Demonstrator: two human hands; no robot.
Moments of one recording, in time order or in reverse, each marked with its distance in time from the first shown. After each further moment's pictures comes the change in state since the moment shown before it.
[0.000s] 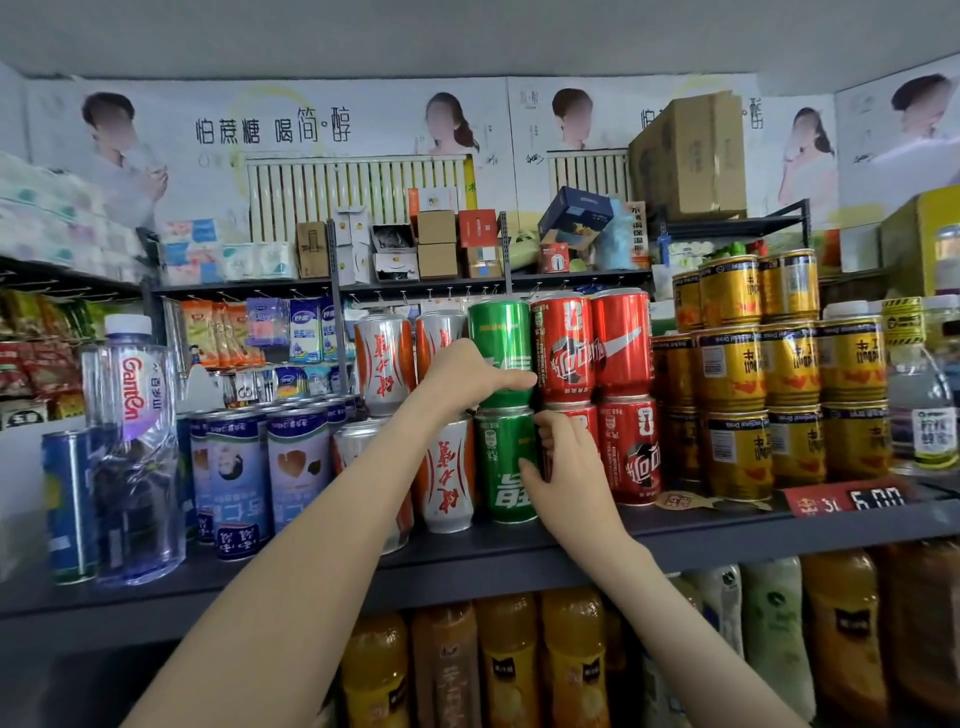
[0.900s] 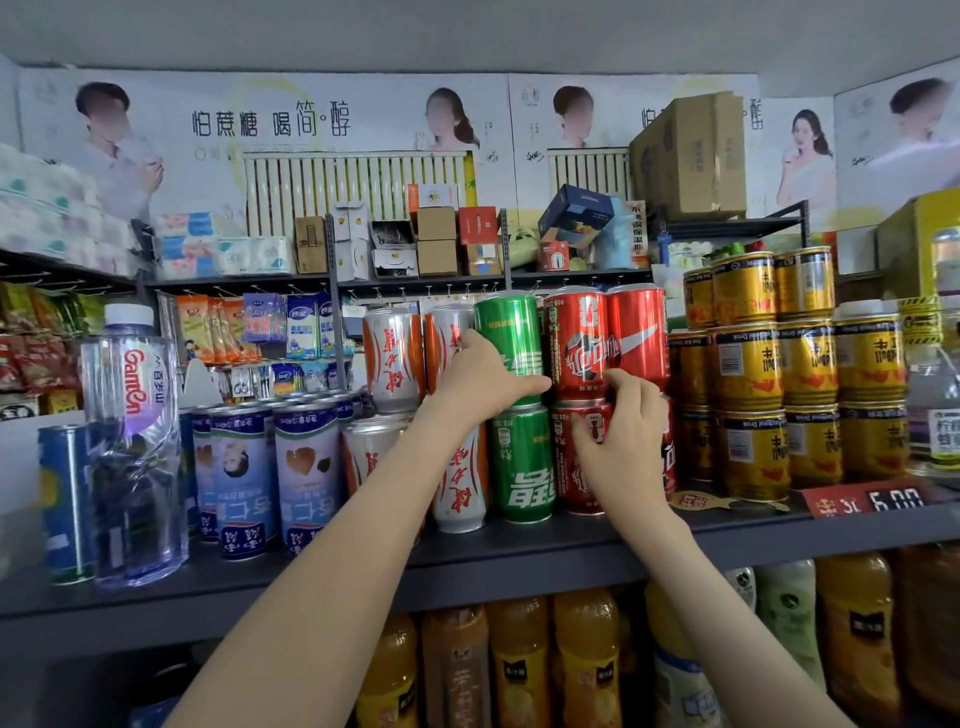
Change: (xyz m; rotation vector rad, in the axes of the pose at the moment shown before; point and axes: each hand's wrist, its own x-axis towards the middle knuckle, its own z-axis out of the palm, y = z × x) left_hand -0.013 0.002 0.006 0.105 0.073 -0.010; right_hand 0.025 0.018 -0.012 -0.158 0.337 0.009
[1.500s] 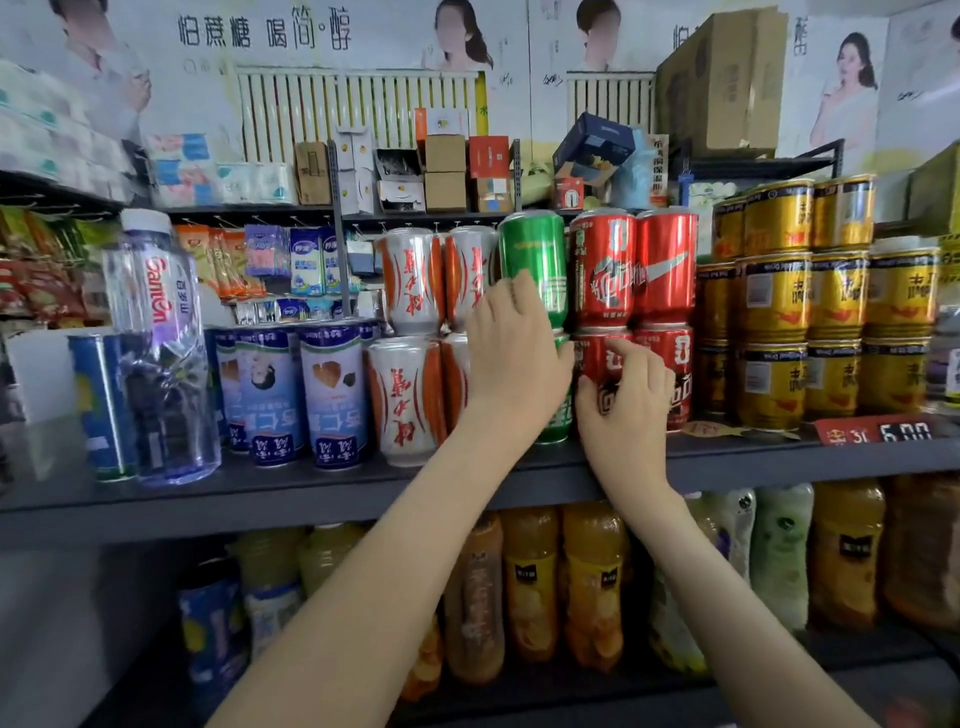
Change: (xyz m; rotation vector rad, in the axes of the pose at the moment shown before) left_hand -0.060 -0.011 0.036 0.311 0.486 0.345; right_hand -0.046 -0.018 -0.005 -0.005 0.025 -0.028
